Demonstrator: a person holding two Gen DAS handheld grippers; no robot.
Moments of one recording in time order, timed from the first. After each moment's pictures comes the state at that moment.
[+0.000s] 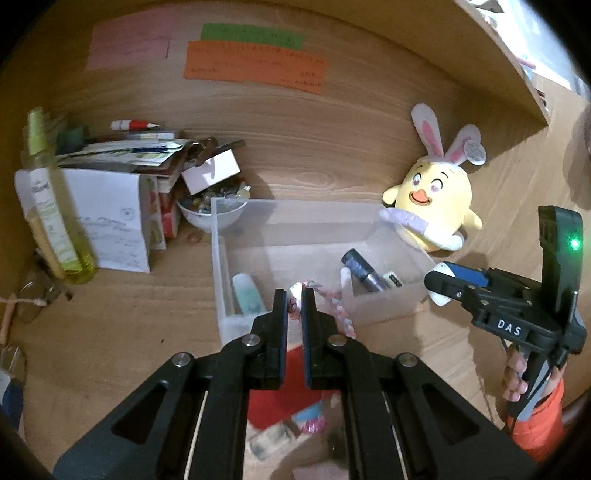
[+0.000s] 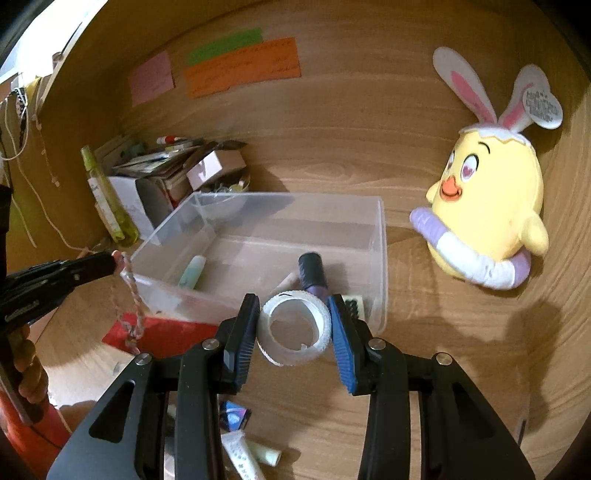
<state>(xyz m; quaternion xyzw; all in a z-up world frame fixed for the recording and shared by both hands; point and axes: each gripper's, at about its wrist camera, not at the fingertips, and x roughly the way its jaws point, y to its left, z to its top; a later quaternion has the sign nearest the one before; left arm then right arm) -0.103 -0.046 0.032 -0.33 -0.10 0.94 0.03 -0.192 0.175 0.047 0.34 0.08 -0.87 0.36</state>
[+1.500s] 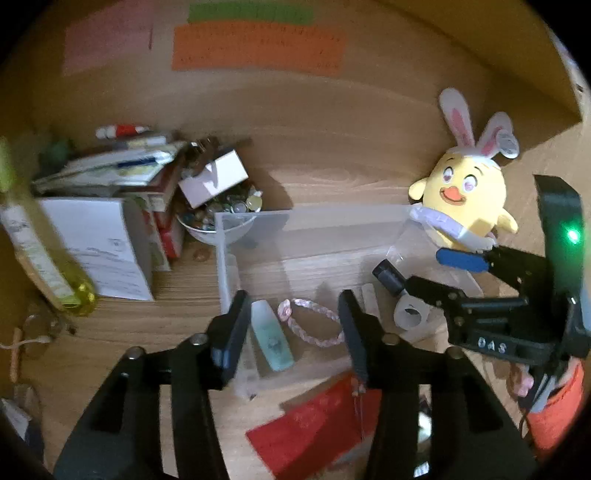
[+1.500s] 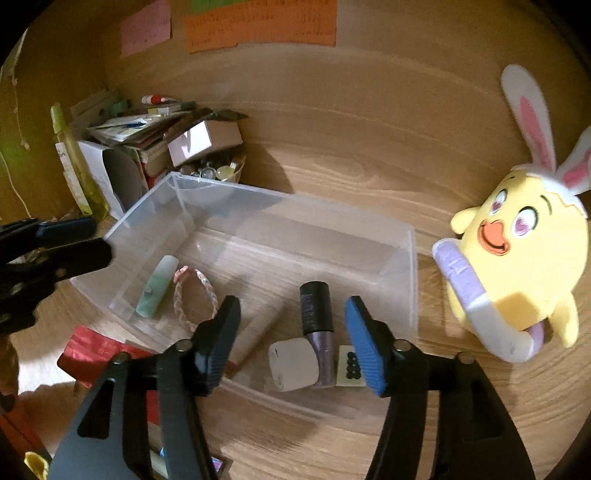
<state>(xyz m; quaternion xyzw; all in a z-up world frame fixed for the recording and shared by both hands) -0.149 -0.055 0.032 -0.36 -0.06 0.93 0.01 -0.228 0.113 0.039 0.36 0.18 -0.85 0.35</state>
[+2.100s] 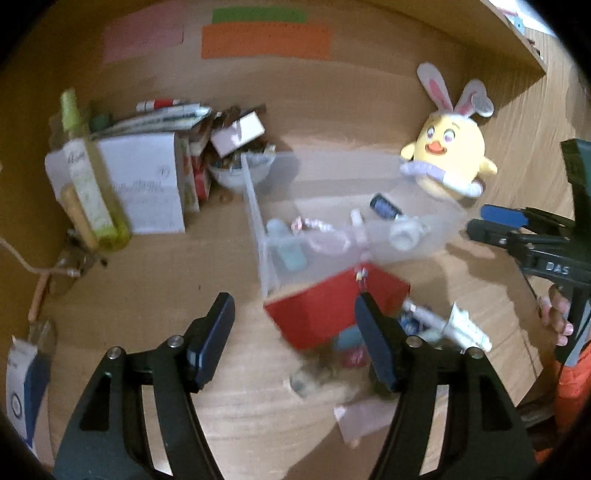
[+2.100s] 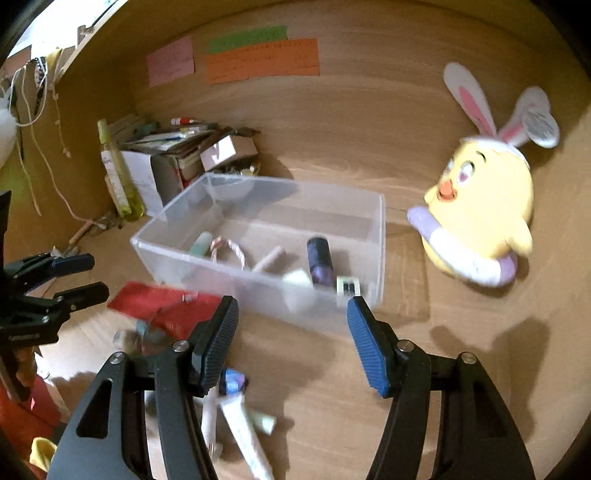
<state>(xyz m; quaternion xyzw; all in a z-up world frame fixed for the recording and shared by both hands) -0.053 -0.047 0.002 -0.38 -0.04 0.92 -0.01 -0.159 0.191 0.047 0.34 0.13 -0.86 0.37</state>
